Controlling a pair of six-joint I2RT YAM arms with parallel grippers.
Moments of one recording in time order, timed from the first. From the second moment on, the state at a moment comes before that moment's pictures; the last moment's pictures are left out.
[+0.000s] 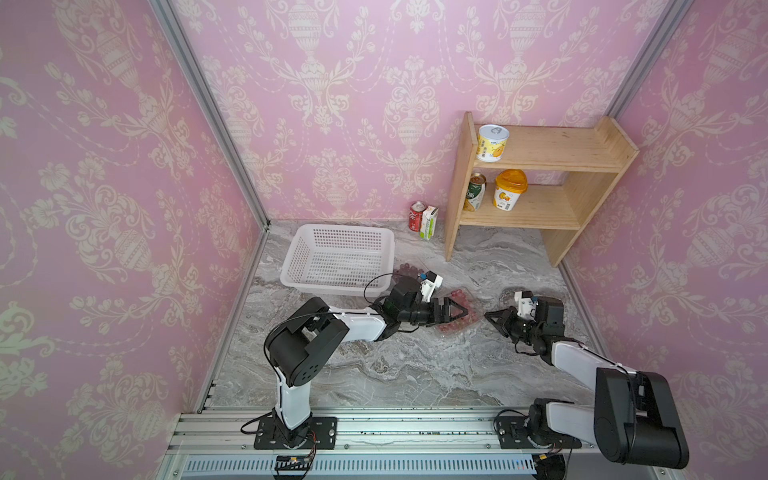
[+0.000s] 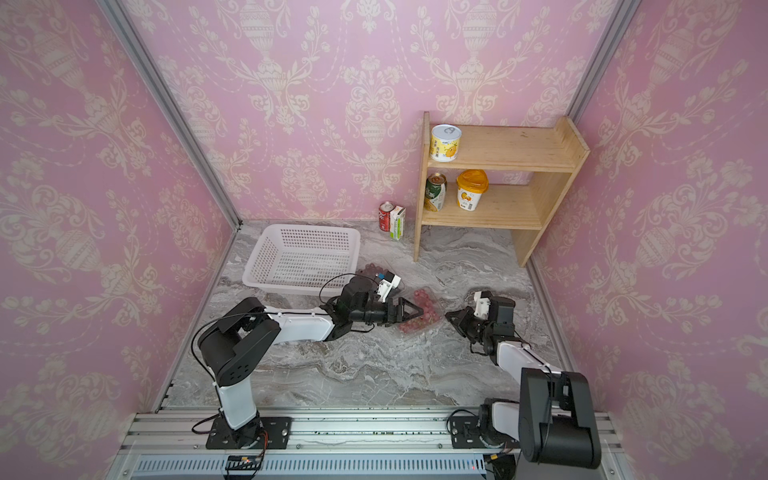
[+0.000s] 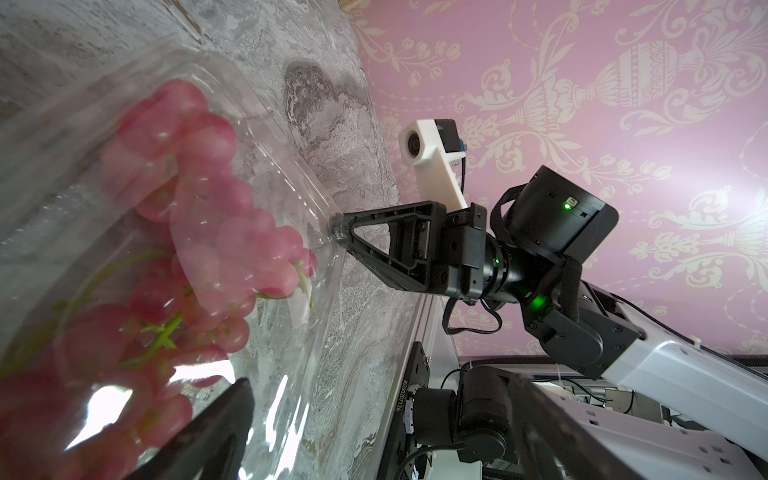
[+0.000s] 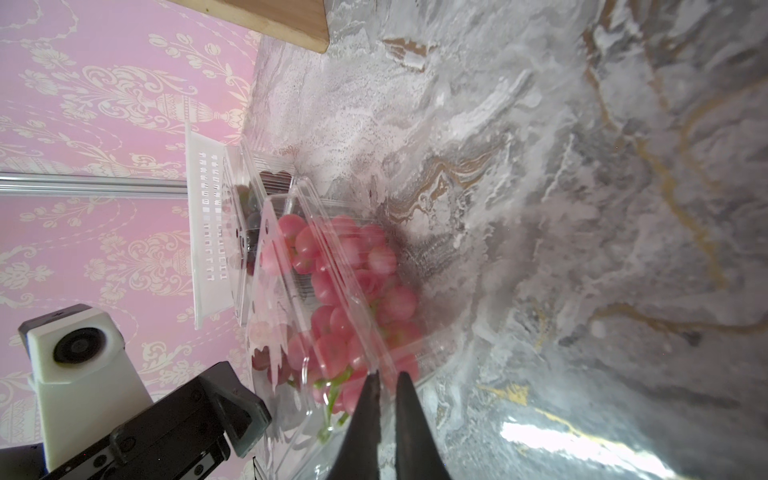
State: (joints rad) left arm -0.78 1.87 0.95 0.57 0.64 -1.00; right arm -0.13 1.25 0.35 0.16 -0.66 0.76
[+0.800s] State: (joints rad) left arm -0.74 1.50 0.84 0.20 0.48 -0.77; right arm 0.06 1.12 0.75 -0.37 -0.53 0.63
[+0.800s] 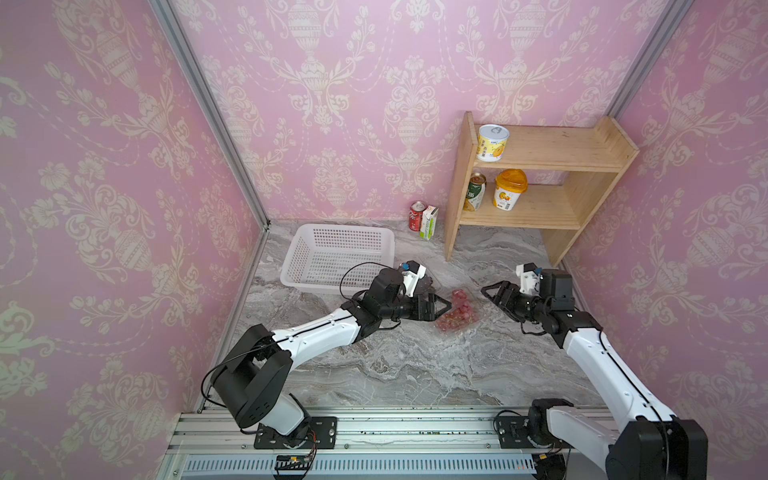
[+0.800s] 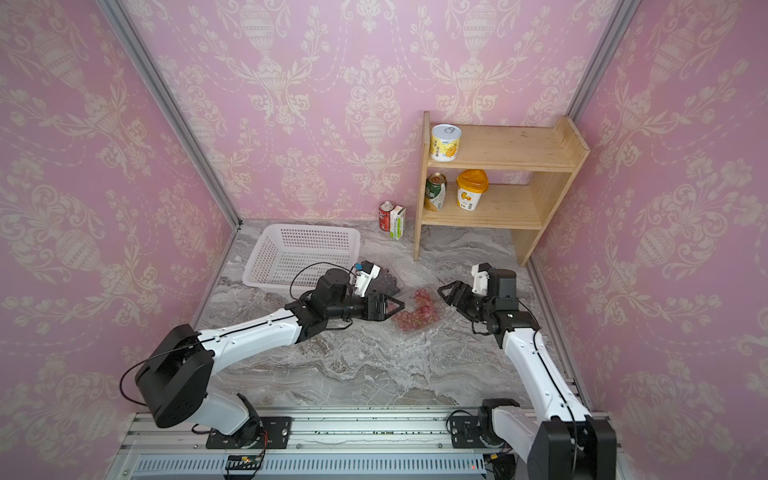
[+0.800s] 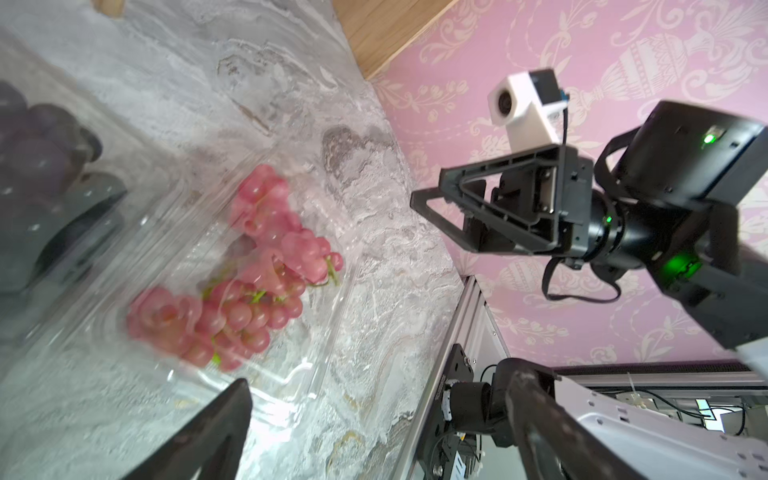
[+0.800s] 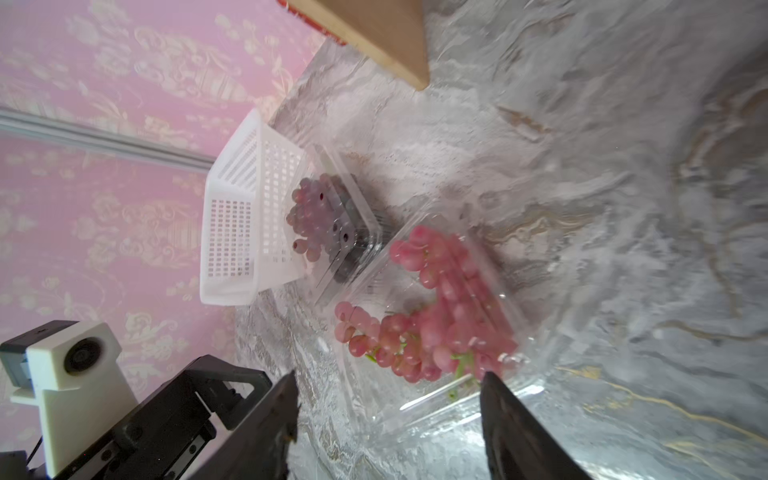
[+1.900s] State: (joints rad) left arm -0.74 1.98 1.05 0.47 0.49 -0.90; right arm 0.11 1.54 1.01 -0.41 -0.52 0.52
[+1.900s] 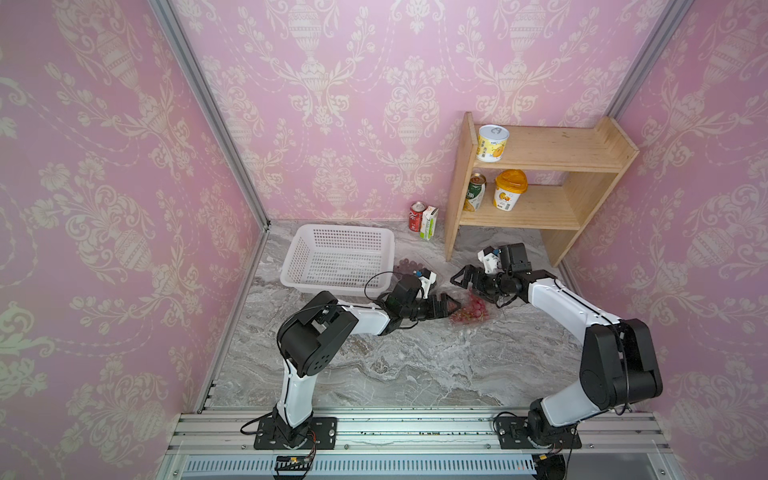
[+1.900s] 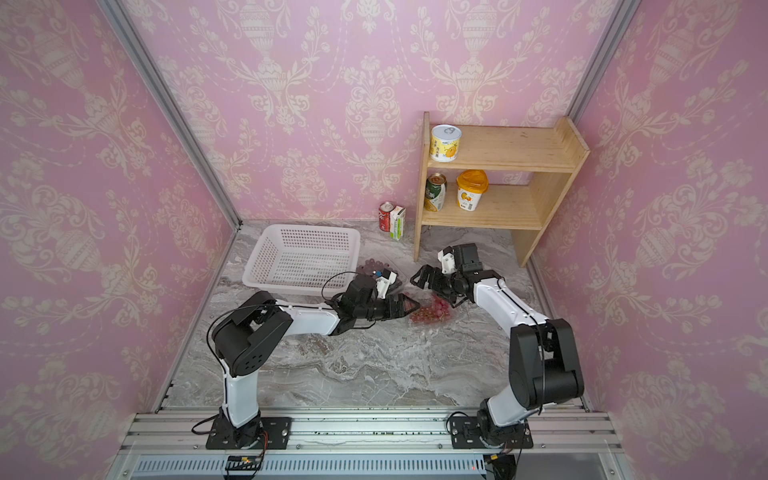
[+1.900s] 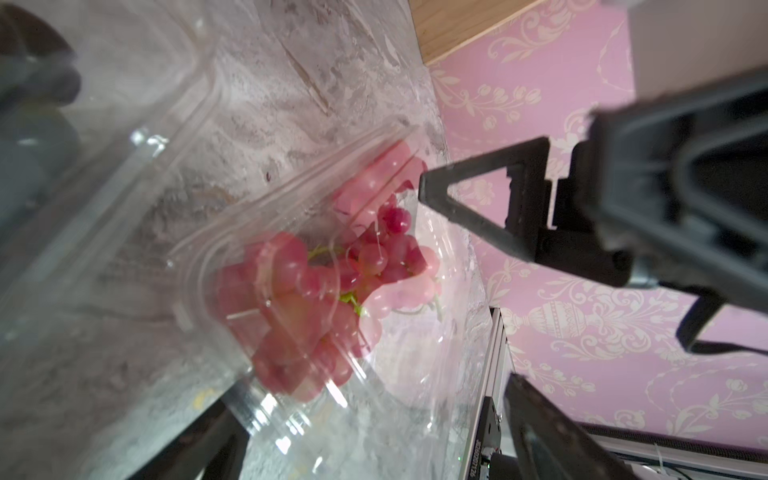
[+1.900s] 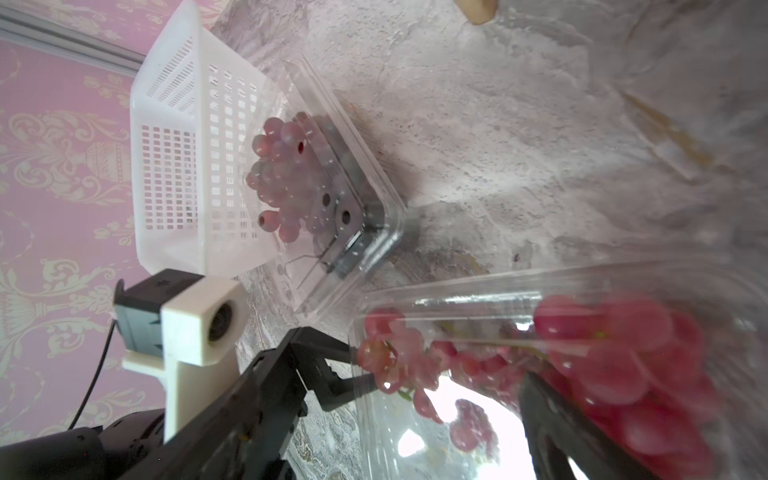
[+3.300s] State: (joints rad) left arm -0.78 1.98 0.79 0.86 0.38 -1.16; right arm 0.20 1.52 0.97 -0.36 -0.54 0.52
